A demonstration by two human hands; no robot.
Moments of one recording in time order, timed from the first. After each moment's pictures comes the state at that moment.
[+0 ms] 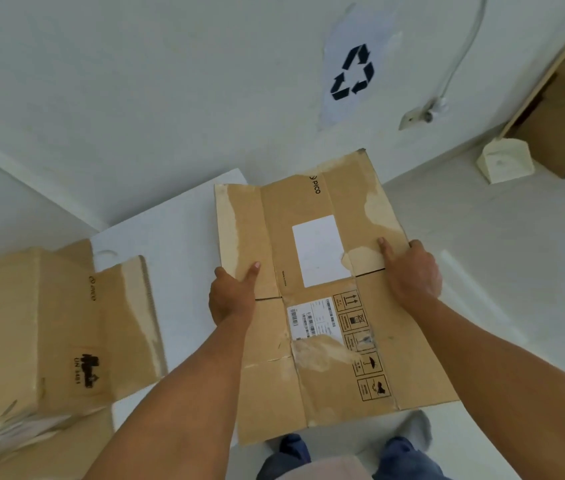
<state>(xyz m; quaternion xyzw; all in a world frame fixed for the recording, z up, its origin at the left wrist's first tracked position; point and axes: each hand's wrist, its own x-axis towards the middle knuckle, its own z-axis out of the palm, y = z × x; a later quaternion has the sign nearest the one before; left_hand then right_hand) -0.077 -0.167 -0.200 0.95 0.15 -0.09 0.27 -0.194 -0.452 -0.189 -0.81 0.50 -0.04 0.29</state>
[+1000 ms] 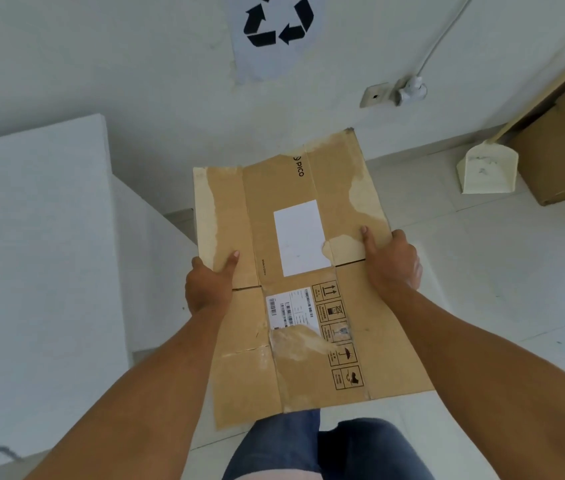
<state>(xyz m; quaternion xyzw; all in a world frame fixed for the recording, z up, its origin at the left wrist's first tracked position) -0.123 -0.465 -0.314 0.92 0.26 -0.11 0.27 -0.179 -0.769 -0.284 -0.87 0.42 0.03 0.26</state>
